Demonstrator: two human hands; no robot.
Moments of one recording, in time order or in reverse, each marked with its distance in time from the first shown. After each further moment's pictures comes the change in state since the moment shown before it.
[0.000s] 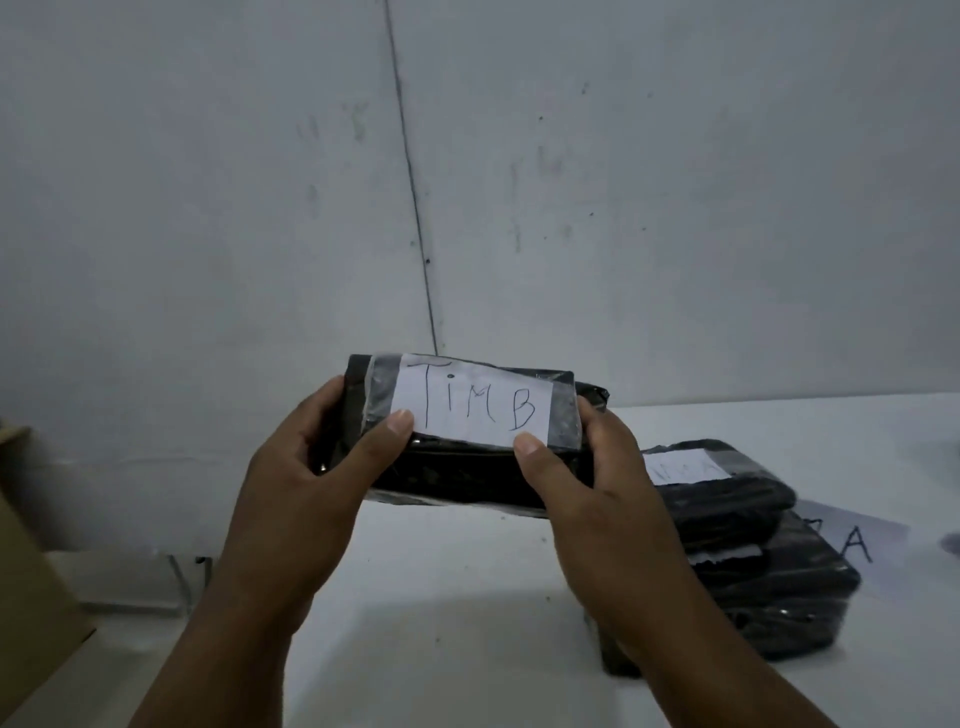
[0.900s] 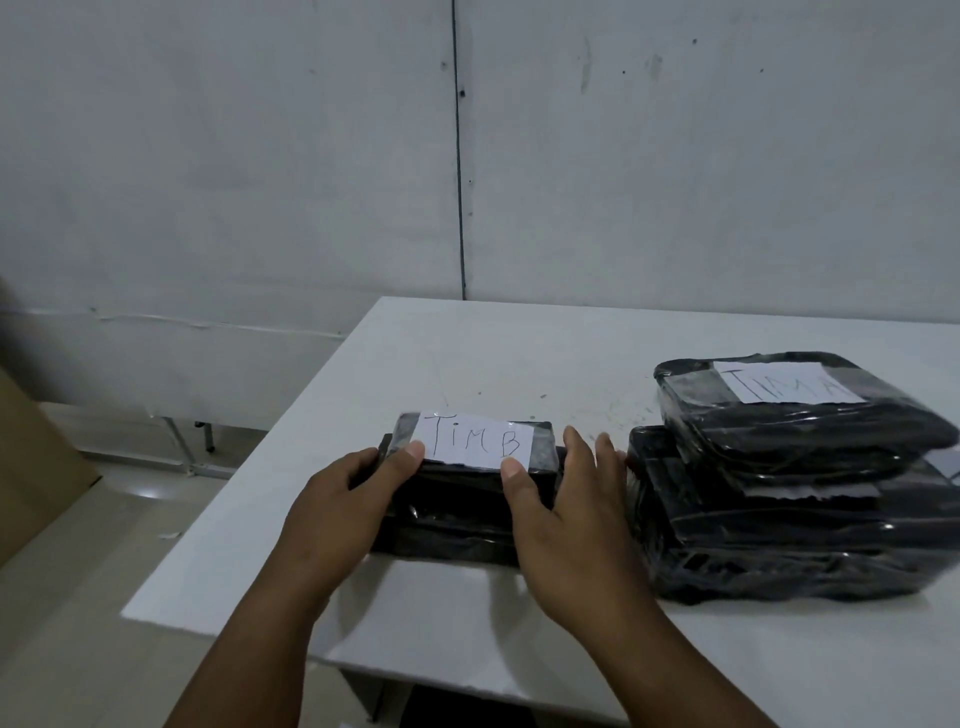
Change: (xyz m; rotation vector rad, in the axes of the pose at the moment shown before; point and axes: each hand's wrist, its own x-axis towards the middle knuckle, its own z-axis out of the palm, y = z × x) left_hand -0.015 -0.176 -0.010 0.211 -0.107 -0.571; right_hand -0.002 0.109 0.076 -0.464 -0.188 0.293
